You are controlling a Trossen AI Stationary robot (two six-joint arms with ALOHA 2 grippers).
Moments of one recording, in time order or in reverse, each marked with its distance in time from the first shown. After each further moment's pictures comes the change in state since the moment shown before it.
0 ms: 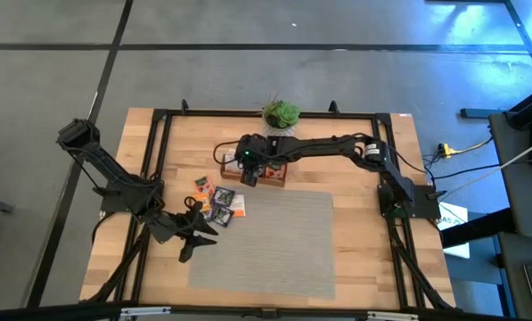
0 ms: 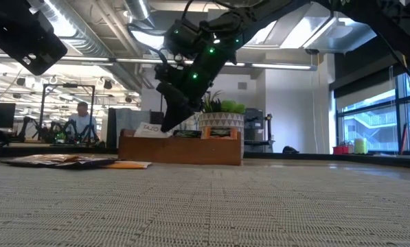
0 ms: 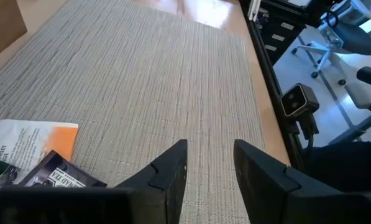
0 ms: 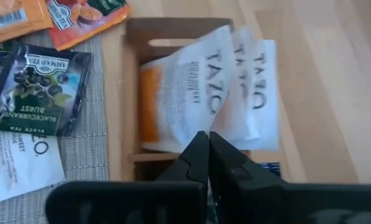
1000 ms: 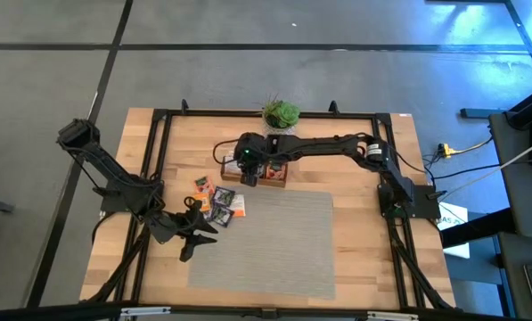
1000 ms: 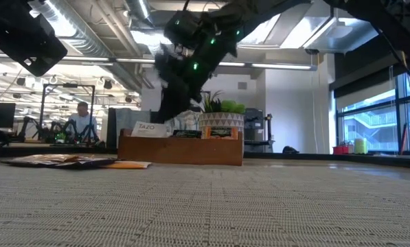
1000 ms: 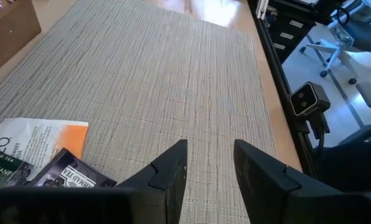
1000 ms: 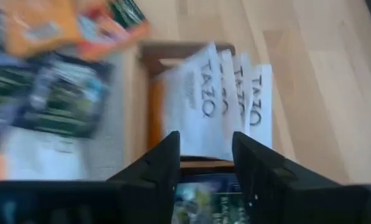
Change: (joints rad) left arm 0.000 0.000 0.000 -0.021 -0.022 0.000; right arm 0.000 -0.021 0.026 -0.020 -0.031 -0.038
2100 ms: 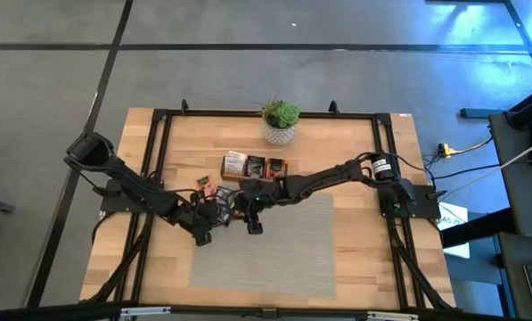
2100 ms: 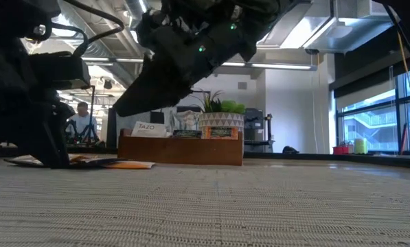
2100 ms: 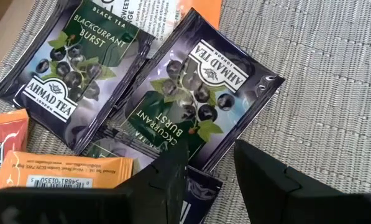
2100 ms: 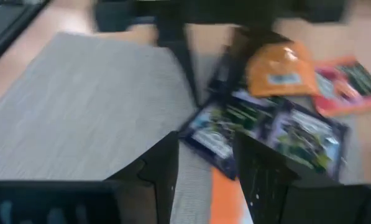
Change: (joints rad) left arm 0.236 0.326 0.004 -0.248 0.122 -0.042; right arm 0.260 -0.054 -0.291 0.469 -0.194 0.010
